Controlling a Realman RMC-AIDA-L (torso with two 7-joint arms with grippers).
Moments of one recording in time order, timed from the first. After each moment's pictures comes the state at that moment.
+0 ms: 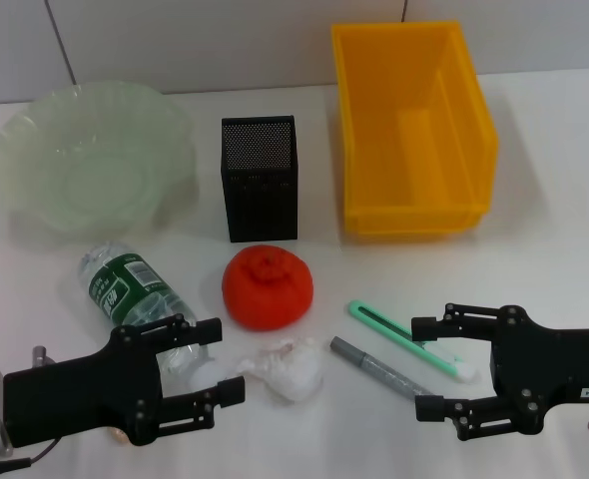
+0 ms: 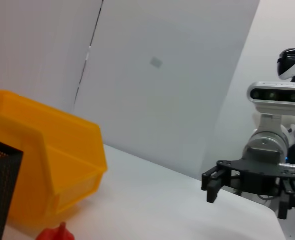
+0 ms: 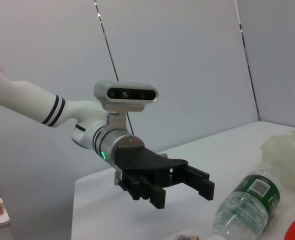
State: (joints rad) left arm -0.36 -1.98 1.38 0.43 1.32 1.59 -1.12; right arm 0.37 2.08 -0.60 -0.62 -2.07 -1.89 1.12
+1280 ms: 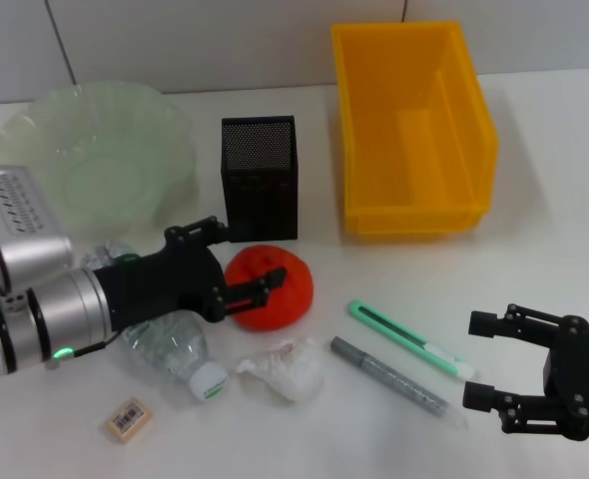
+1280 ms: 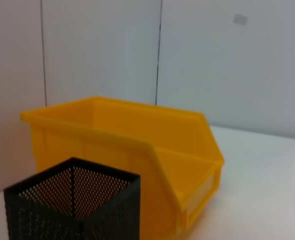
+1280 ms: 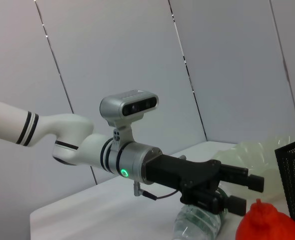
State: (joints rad) left arm -0.49 -2.08 1.39 0.48 1.30 1.15 -1.00; right arm 0.27 2.08 -0.46 -0.60 -2.07 -1.92 1.09
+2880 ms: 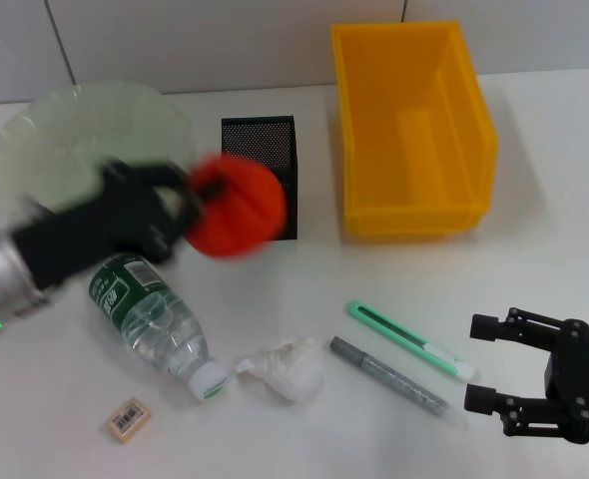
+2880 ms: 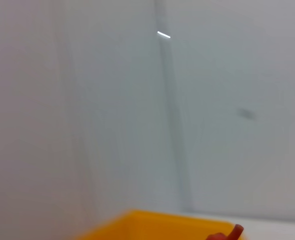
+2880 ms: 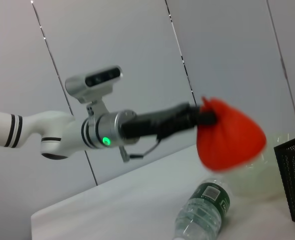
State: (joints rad) left arm -0.34 -2.07 1.28 0.72 1.20 1.32 -0.96; right arm 0.26 2.08 -0.46 -0.60 -2.07 -1.92 1.10
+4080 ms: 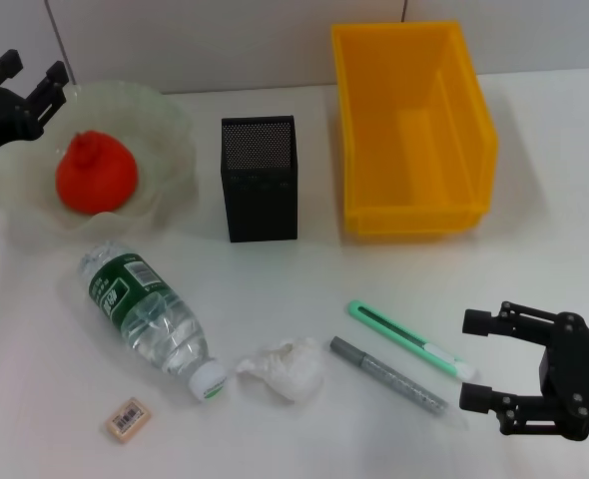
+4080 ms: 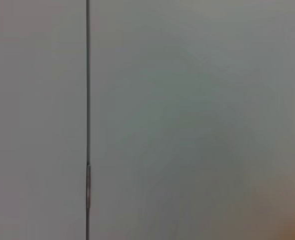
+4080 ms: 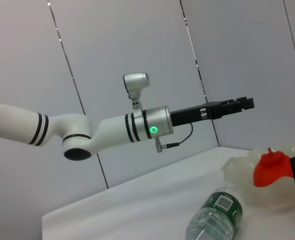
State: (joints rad) left arm -0.46 -2.07 1.06 0.56 1.01 0.92 -0.88; right arm 0.28 2.08 -0.46 -0.60 -2.07 -1.94 1.09
